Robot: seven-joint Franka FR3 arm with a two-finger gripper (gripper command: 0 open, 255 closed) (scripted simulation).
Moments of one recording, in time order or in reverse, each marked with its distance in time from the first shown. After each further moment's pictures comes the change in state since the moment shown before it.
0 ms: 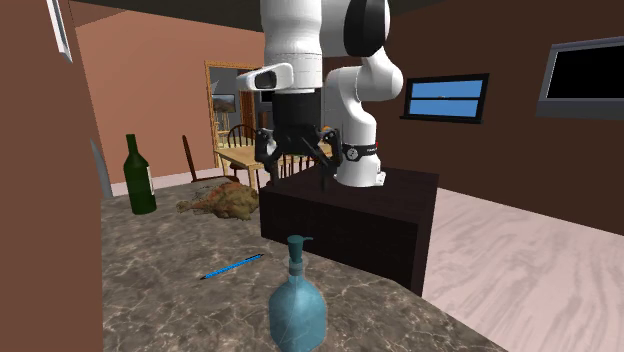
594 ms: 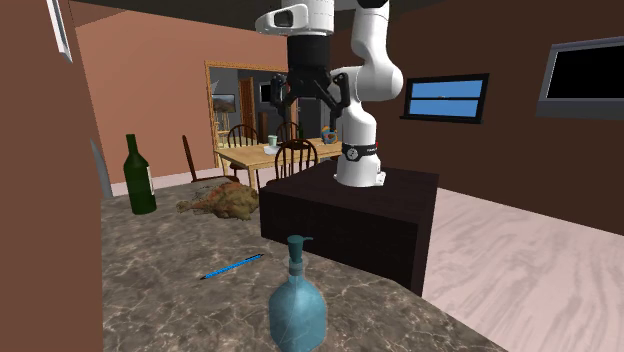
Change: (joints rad) arm -0.004 -0.364 -0.013 -0.143 0.027 -0.224 -0.021
